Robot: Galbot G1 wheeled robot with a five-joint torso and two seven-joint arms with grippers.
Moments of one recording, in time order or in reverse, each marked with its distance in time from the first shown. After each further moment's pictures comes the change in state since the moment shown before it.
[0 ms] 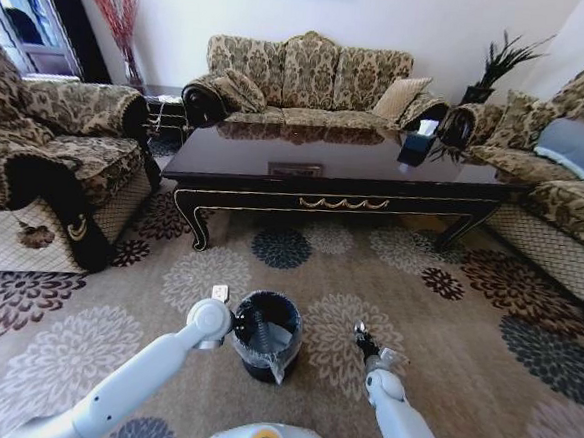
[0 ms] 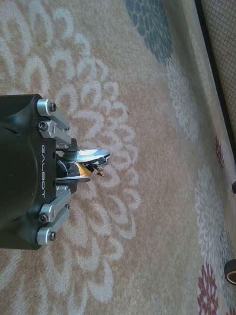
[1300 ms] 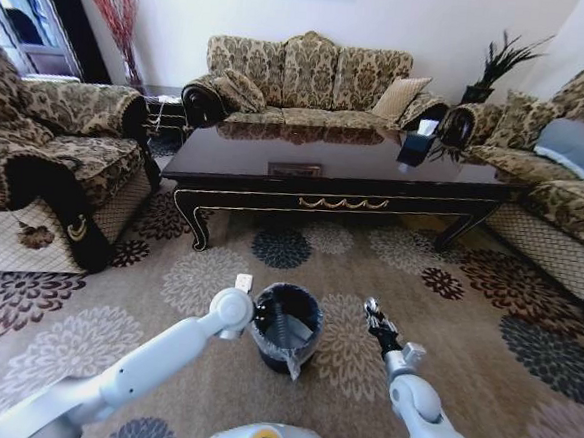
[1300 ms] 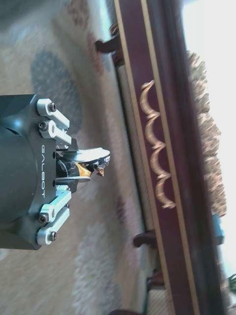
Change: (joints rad) left arm -0.284 -0.062 0.239 0.021 -0.074 -0.018 -0.038; right arm -0.371 -0.149 0.081 0.803 0.018 -0.042 0.027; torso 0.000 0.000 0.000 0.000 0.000
